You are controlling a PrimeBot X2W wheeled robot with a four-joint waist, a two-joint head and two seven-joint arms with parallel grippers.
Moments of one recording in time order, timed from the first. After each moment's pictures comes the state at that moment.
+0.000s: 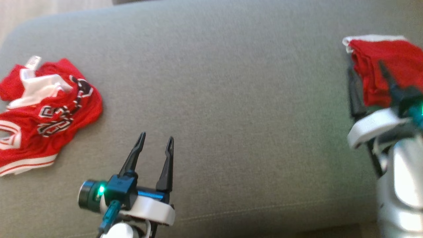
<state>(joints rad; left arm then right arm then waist) 0.01 0.08 -0.36 0.03 -0.09 0.09 -0.26 -0.42 -0.10 -0.21 0.36 -0.18 0.13 -0.19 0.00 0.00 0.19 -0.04</state>
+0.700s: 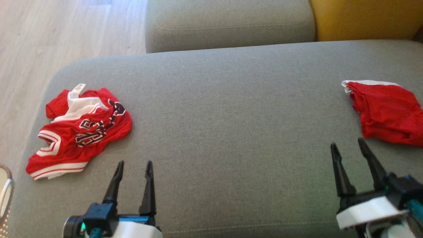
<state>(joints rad) 0.18 0.06 -0.29 -0.05 -0.13 0.15 -0.26 0.06 -0.04 -0.12 0.05 0.06 0.13 -0.25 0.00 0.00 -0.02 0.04</state>
